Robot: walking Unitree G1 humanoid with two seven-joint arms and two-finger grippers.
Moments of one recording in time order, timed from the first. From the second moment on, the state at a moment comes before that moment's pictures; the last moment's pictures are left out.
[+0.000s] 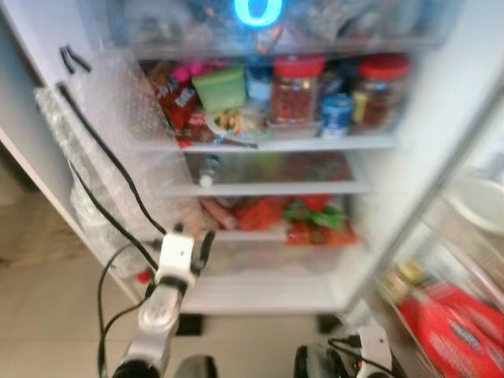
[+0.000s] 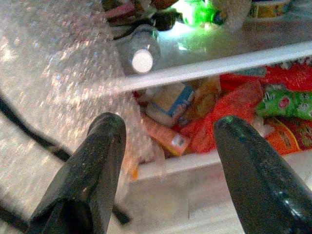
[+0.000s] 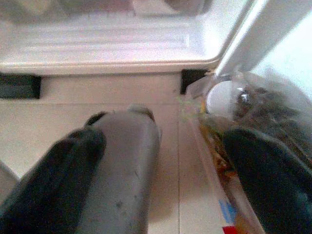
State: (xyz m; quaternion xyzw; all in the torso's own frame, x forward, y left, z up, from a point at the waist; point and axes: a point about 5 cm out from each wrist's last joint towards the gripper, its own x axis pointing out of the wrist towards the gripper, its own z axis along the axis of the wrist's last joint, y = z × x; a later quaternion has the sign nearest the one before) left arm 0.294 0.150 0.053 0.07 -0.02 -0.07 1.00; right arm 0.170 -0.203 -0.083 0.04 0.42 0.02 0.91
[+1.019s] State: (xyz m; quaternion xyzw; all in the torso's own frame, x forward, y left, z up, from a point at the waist) left arm 0.190 0.219 -0.072 0.08 0.40 0.04 0.91; right arm 0.167 -0.208 -0.084 0.03 0.43 0.02 0.90
